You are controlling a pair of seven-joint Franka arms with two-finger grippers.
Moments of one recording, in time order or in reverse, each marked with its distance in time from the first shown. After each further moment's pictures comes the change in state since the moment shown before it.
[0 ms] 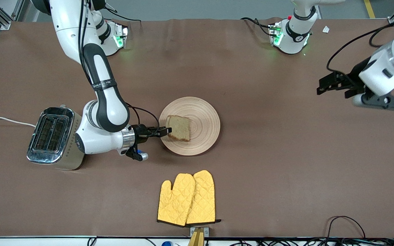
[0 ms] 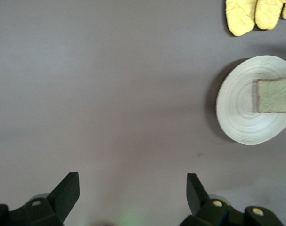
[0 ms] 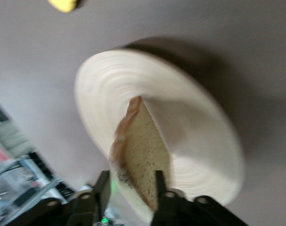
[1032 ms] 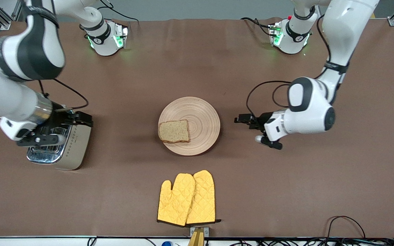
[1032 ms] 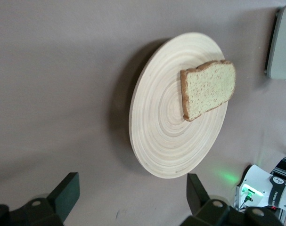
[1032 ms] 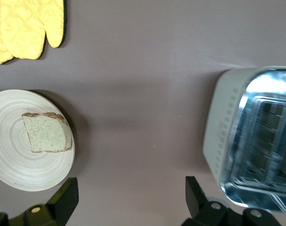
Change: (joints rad) left arm -0.049 0.335 -0.202 -0.410 -0.558 0.676 0.402; right arm -0.018 -0.374 -0.192 0.104 -0.737 -0.162 0.000
